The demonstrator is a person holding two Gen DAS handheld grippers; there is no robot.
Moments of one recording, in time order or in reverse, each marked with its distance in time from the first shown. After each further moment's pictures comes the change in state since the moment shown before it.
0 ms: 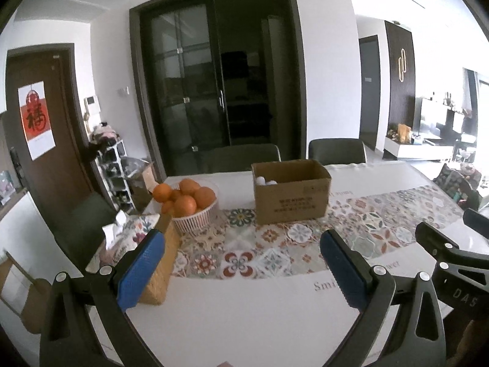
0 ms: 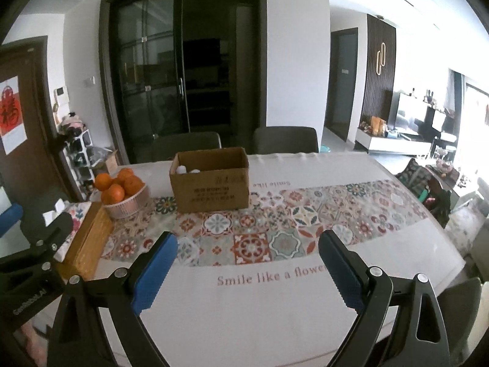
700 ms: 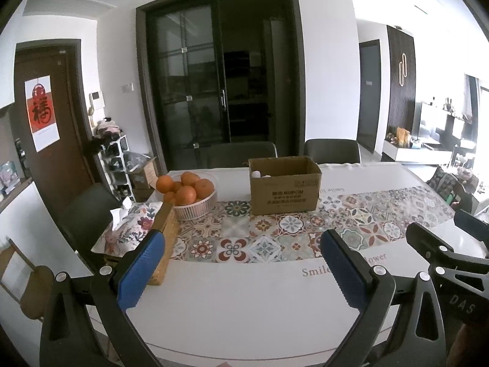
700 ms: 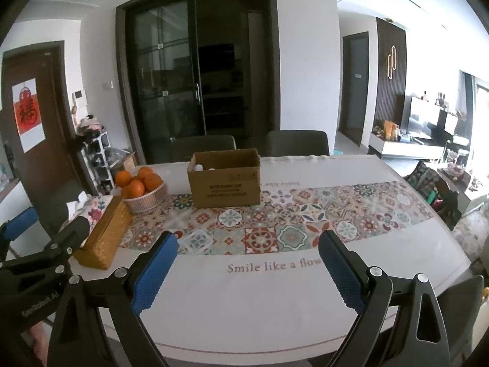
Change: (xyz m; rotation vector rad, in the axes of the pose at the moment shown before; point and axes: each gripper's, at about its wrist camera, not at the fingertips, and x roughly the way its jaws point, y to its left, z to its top) left arm -0.054 -0.012 -0.022 -0.031 0.002 0.000; right arm -0.046 -0.014 -0.025 -0.019 -0.028 0.086
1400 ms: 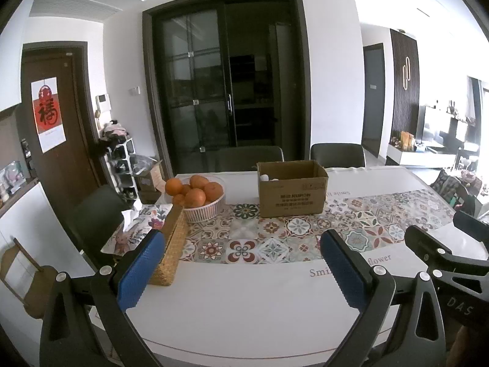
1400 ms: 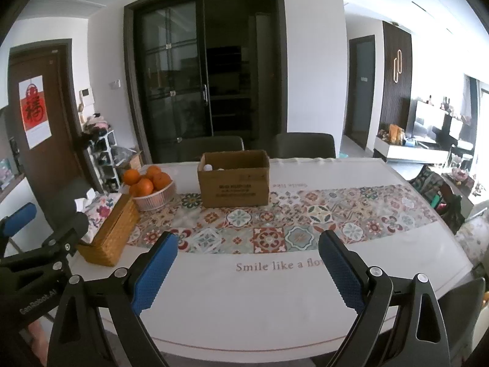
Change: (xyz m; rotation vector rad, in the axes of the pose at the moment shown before) left arm -0.011 0.019 0.004 -0.006 -0.019 0.023; right arm -0.009 0.017 0.001 -0.017 -0.007 0.018
